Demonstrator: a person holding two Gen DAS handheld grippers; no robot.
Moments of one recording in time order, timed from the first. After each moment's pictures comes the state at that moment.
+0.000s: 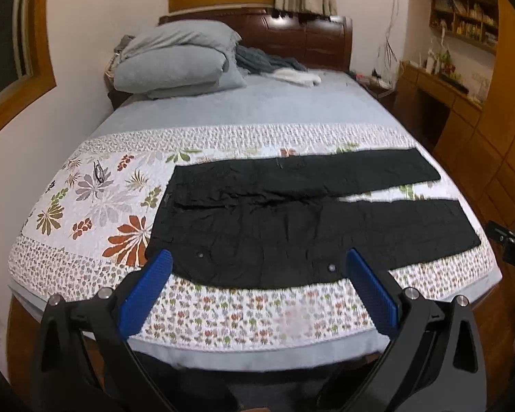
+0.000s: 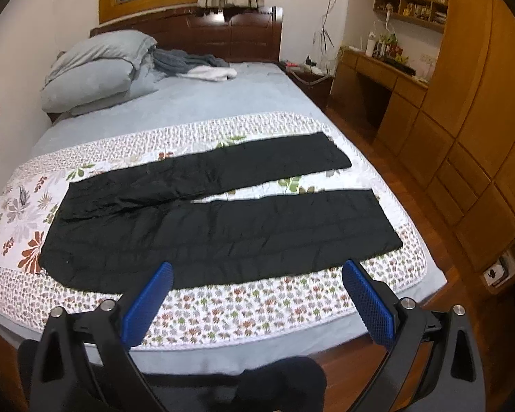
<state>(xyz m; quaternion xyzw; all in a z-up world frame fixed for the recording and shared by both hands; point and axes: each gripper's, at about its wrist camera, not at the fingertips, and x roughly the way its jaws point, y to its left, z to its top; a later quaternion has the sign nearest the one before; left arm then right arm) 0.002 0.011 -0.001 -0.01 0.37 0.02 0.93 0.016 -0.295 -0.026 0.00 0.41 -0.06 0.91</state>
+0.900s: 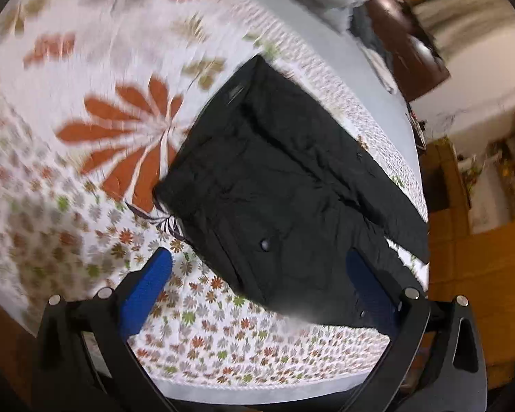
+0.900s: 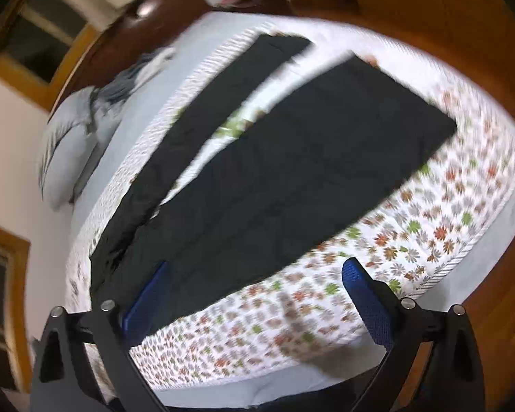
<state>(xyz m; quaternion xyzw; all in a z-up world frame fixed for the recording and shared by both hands) 0.126 0.262 -0.200 -0.38 0.50 0.01 0.78 0.104 -0.546 -0.231 0.37 0.50 -0.02 0.79</state>
